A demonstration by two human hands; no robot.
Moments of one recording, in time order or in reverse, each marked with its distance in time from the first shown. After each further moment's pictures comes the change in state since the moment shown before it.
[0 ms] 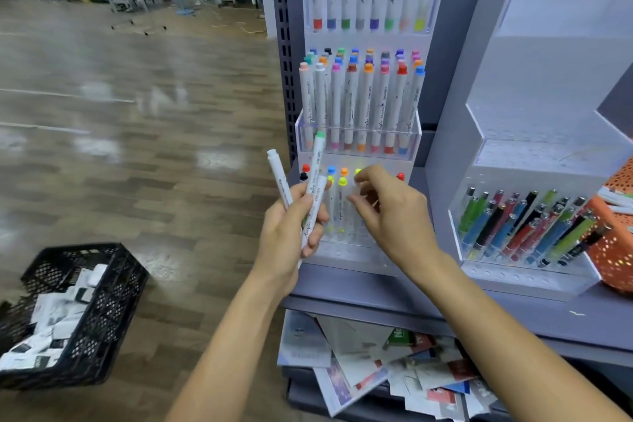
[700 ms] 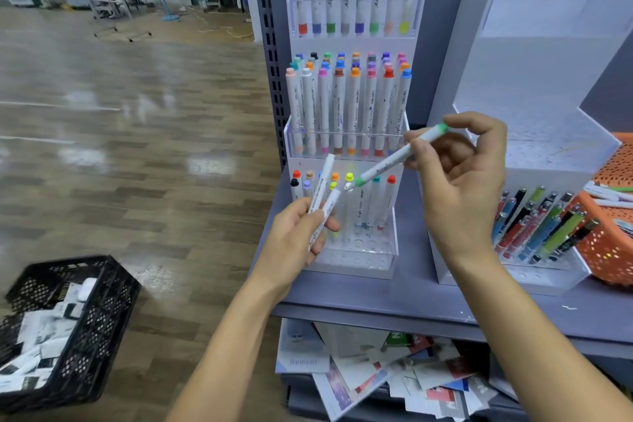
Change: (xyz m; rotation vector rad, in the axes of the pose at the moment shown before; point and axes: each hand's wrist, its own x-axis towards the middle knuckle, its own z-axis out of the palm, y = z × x) left_hand 0.002 0.000 0.004 0.276 -0.104 -0.012; right_hand 0.022 -0.019 -0.062 0.710 0.385 0.253
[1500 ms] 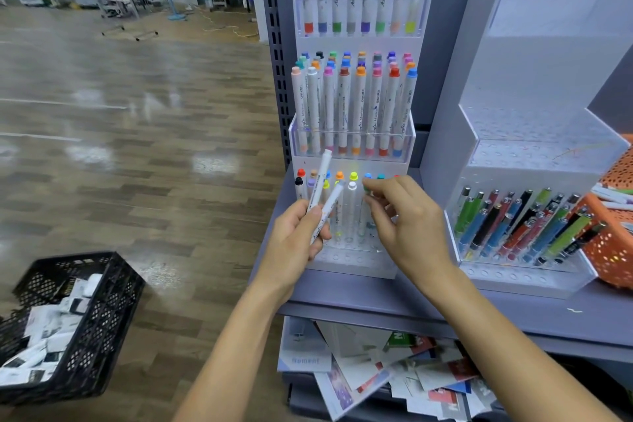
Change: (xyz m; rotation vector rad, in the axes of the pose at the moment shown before) left_hand -0.001 -0.007 -0.001 0.000 0.060 -0.015; right_hand -0.033 0.059 0.006 -0.639 -0.253 -0.279
